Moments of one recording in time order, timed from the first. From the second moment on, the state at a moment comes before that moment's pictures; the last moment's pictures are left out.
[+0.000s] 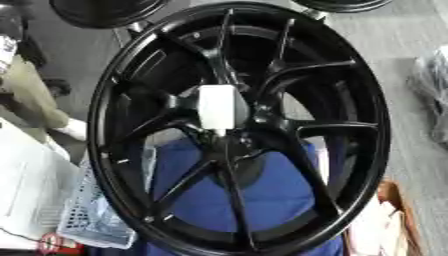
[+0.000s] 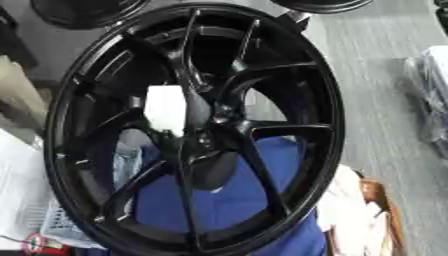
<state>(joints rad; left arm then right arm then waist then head) -0.43 0.80 -0.05 -1.98 -0.04 -0.07 -0.10 -0.40 -0.65 0.01 -1.98 -0.26 0.17 -0.58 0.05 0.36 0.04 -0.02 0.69</state>
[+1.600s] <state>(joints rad) -0.90 0.97 -0.39 -1.96 -0.11 0.01 -0.82 -0.40 -0.65 0.03 -1.98 -0.26 0.19 -0.56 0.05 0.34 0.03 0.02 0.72</state>
